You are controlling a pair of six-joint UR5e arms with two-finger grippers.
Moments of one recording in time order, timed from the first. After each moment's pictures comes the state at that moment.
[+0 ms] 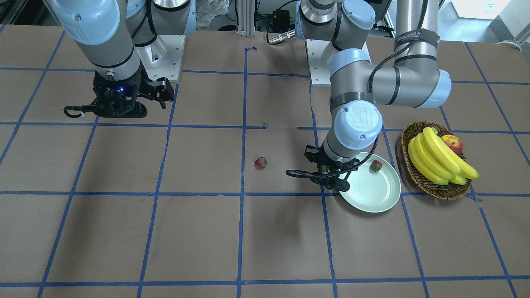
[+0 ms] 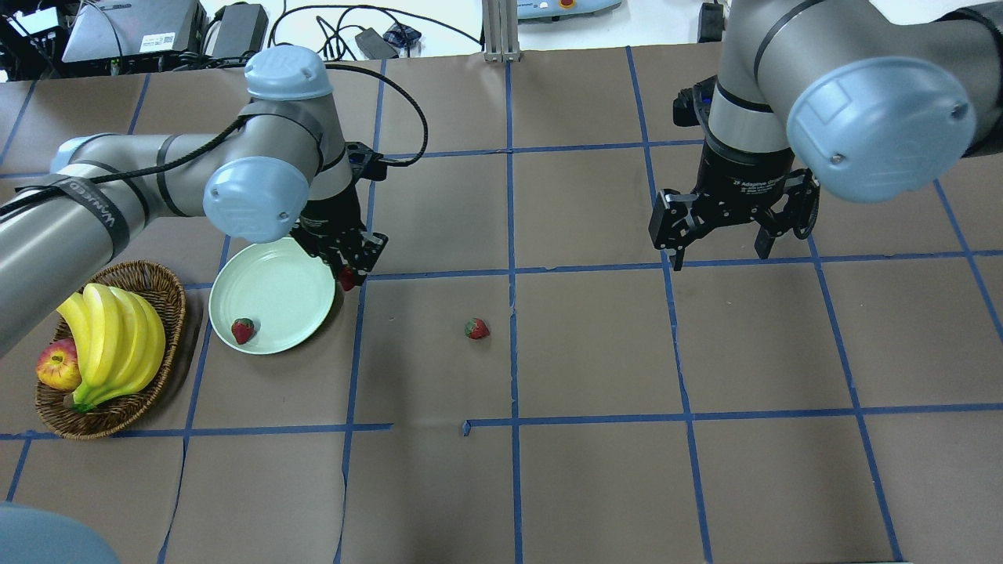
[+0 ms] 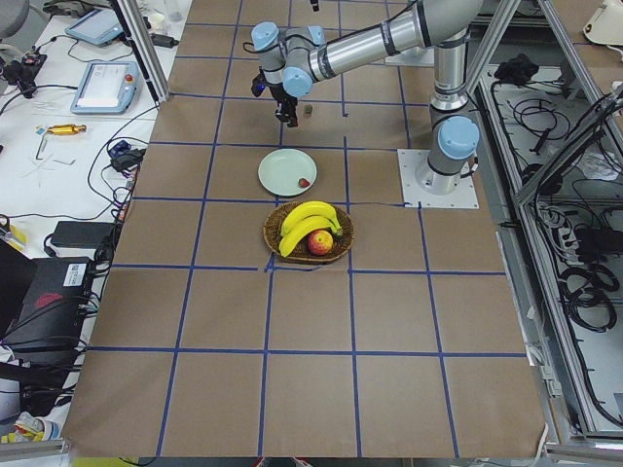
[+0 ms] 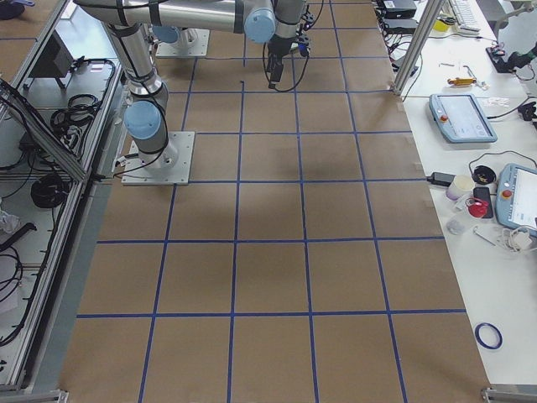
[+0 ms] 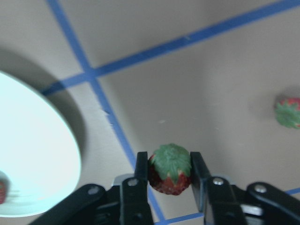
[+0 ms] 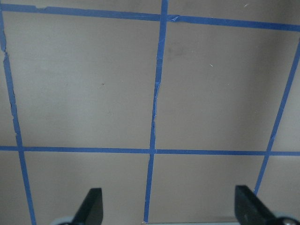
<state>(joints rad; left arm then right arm) -1.59 -1.89 -1.74 -1.31 1.66 0.30 1.63 -1.54 1.68 -1.49 -1.64 0.01</state>
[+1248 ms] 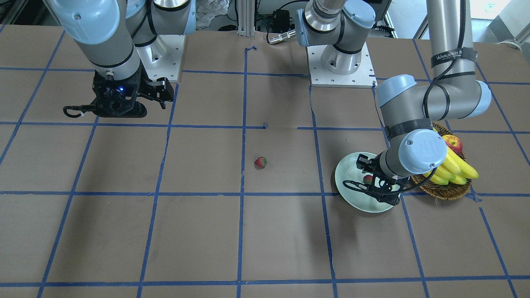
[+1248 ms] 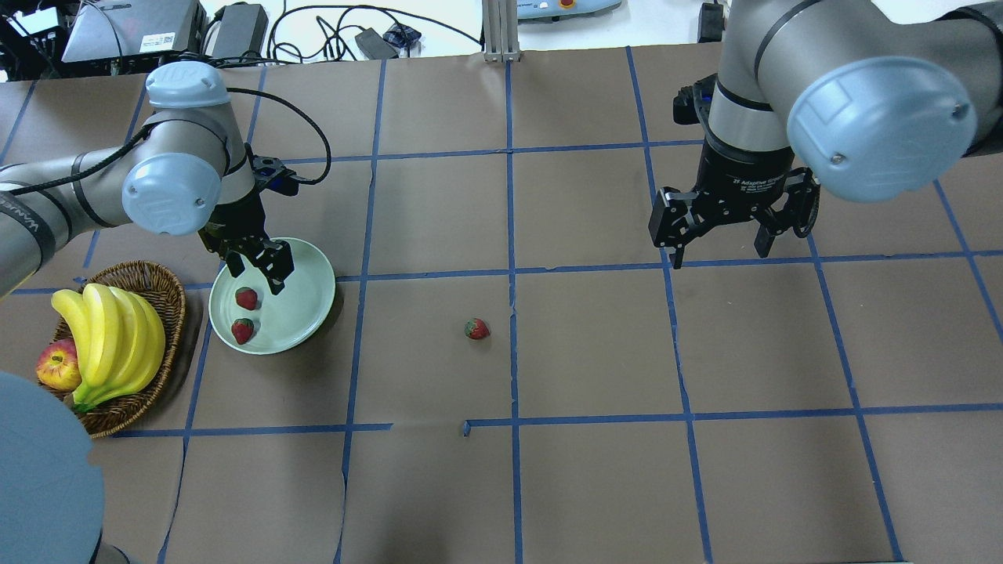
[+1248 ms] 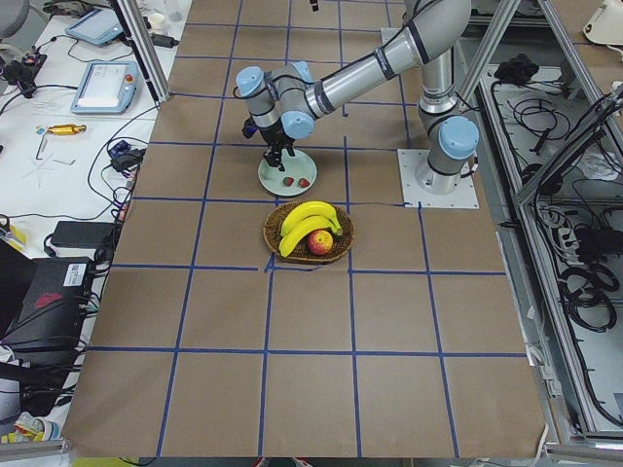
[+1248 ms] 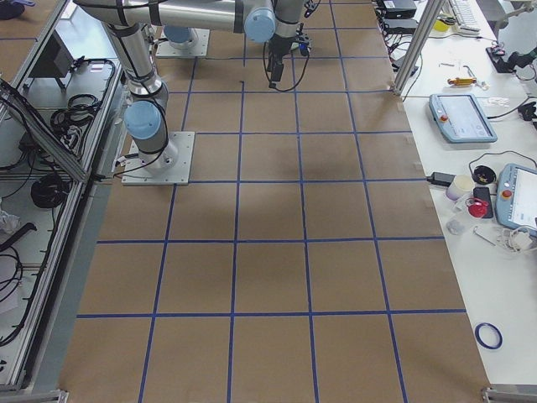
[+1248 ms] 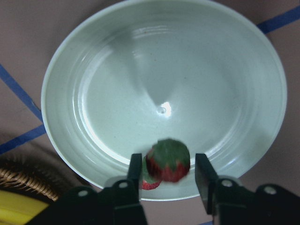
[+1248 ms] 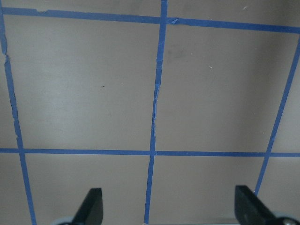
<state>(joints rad) -1.41 -1.94 -1.75 -1.28 1.76 0.57 1.63 -1.54 1.67 -1.50 -1.64 0.01</state>
